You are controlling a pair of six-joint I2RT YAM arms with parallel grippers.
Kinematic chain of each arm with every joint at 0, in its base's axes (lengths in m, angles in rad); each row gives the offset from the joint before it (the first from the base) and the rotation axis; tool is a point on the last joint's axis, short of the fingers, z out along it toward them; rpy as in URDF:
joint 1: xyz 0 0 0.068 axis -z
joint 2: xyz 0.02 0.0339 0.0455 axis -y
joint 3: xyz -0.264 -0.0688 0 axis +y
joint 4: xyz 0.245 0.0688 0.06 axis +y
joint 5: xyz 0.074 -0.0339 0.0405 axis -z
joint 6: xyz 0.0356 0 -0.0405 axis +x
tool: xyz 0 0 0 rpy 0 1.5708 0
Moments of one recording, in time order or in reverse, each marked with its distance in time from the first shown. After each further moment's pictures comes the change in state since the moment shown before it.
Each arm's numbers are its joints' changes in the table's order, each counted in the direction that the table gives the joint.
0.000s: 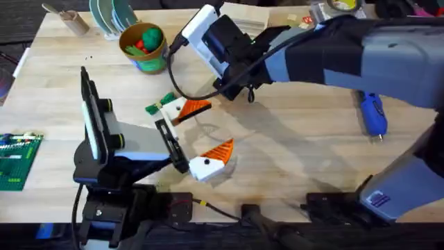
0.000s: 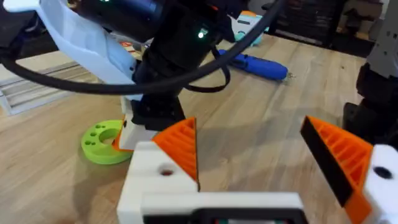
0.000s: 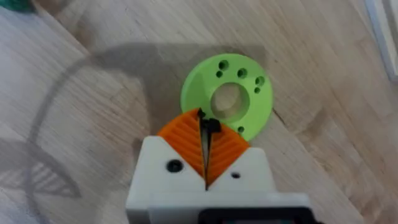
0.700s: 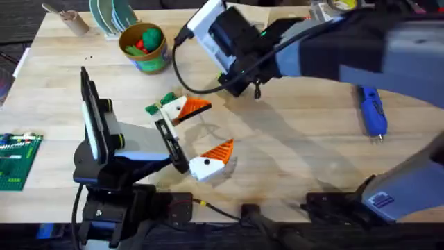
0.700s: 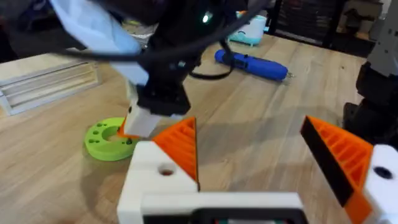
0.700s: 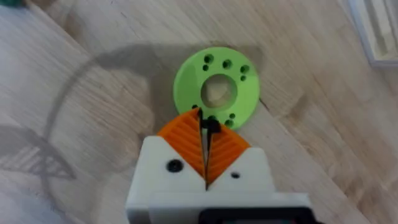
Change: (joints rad) left arm 0.000 0.000 0.000 0.000 0.000 0.000; right arm 0.027 0.050 -0.001 0.053 -0.002 0.000
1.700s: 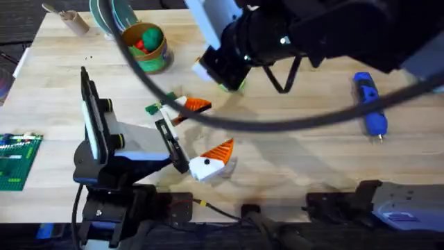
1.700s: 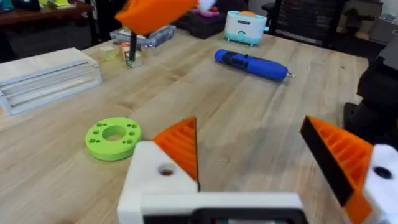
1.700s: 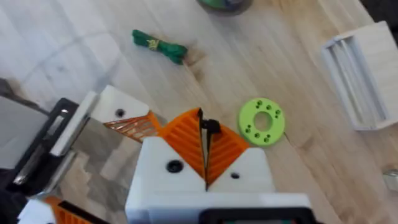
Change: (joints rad) left arm 0.000 0.000 0.000 0.000 0.000 0.000; right arm -0.176 0.338 -0.205 0.261 -0.131 0.001
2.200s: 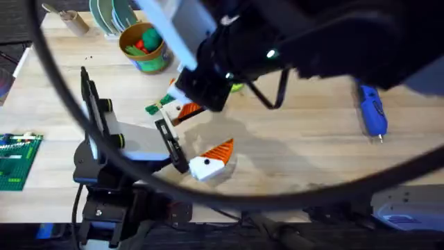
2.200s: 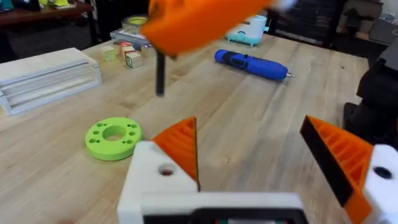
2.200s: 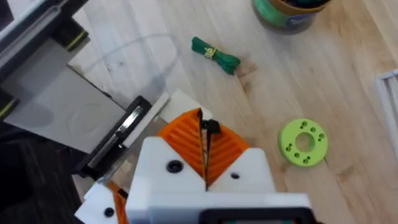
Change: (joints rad) left arm 0.000 0.000 0.000 0.000 0.000 0.000; right arm -0.109 -0.026 -0.066 0.041 -0.098 0.000
